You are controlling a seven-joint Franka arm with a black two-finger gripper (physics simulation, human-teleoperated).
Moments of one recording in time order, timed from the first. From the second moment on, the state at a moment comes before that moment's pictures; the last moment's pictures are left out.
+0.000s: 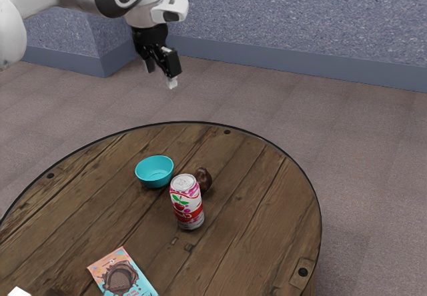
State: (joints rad) arm -0.16 0.20 0.07 -1.38 0.06 1.70 0.29
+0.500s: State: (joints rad) arm -0.22 0.42 0.09 -1.53 -0.08 1.79 0.39
